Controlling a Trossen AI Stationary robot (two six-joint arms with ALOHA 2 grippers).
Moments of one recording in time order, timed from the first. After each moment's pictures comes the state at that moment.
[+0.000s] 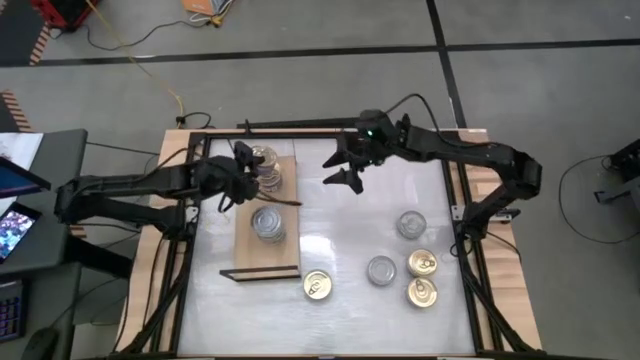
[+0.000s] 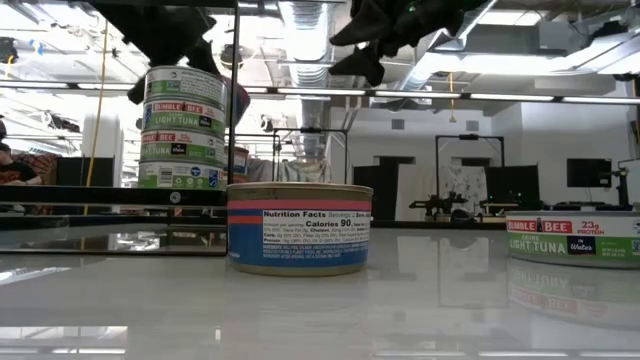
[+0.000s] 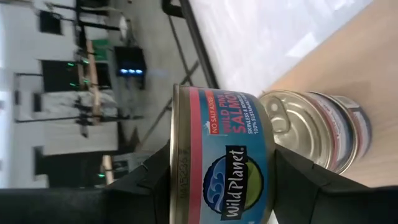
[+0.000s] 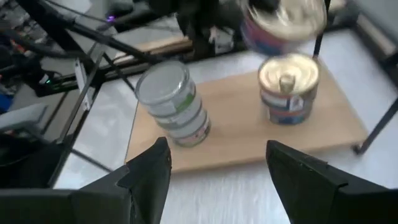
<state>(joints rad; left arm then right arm) 0.18 0.92 0.80 -0.41 -0.55 1.11 -0.36 1.55 1.34 -0.32 -0.49 0.02</state>
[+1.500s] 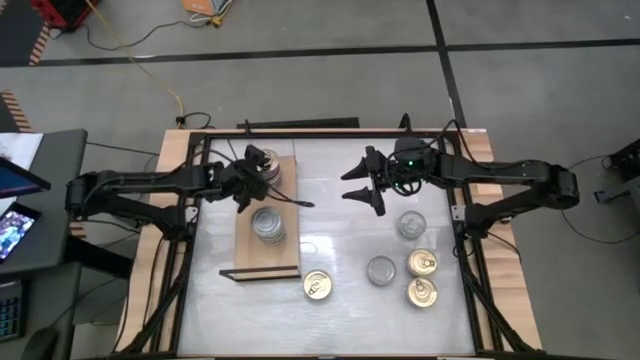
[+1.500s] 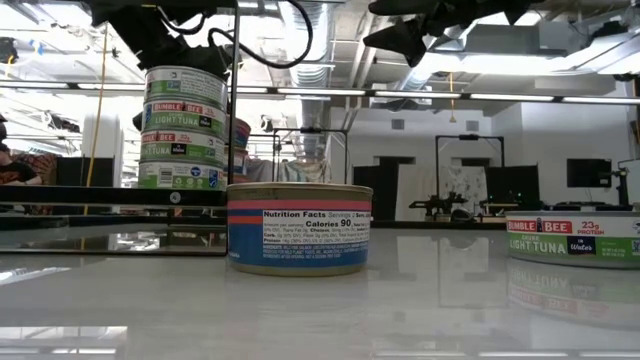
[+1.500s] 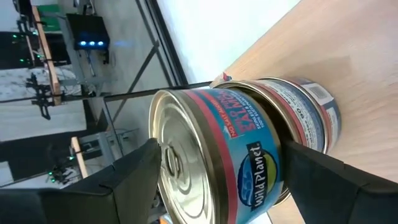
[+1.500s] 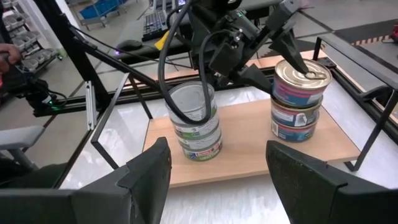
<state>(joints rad) 0.22 1.10 0.80 -0.43 -0.57 1.04 -0.19 1.22 0.96 -0.02 -0.27 0.10</state>
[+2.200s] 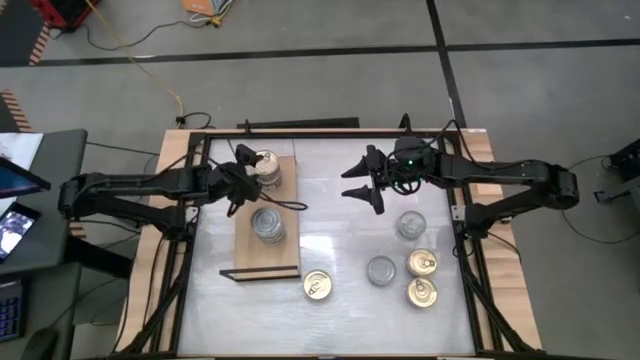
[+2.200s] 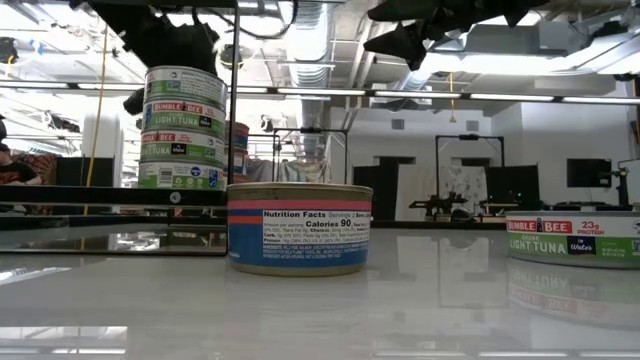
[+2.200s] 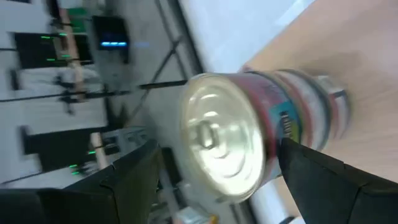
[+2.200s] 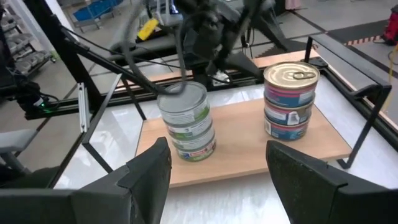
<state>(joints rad) 0.15 1.00 0.80 -0.47 -0.66 1.04 -0.20 1.22 0.94 -0.01 -0.26 0.10</state>
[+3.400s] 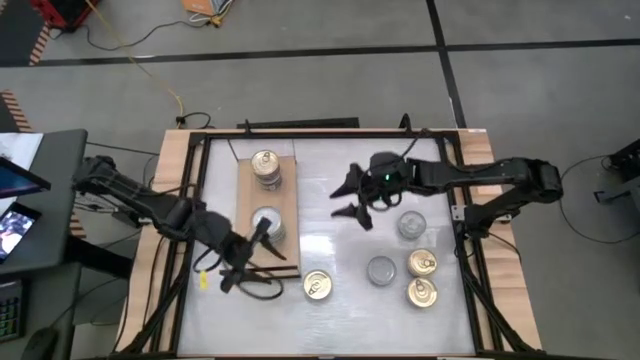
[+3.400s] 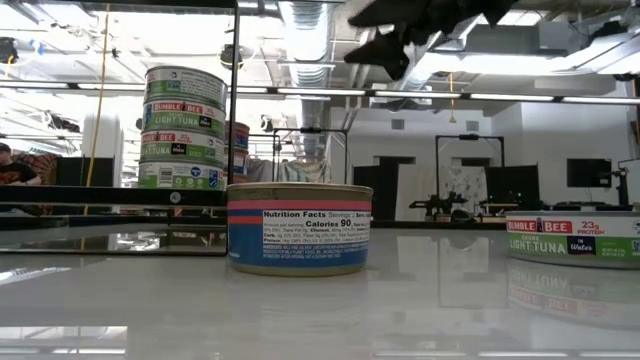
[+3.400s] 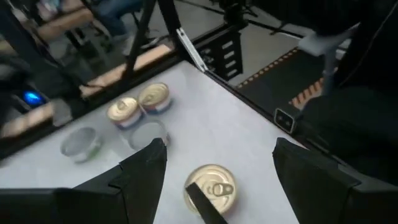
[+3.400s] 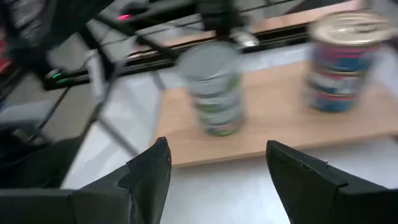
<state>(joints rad) -0.41 1.10 0.96 -0.19 0.01 0.29 -0.11 1.38 1.04 -0.08 -0.26 0.14</state>
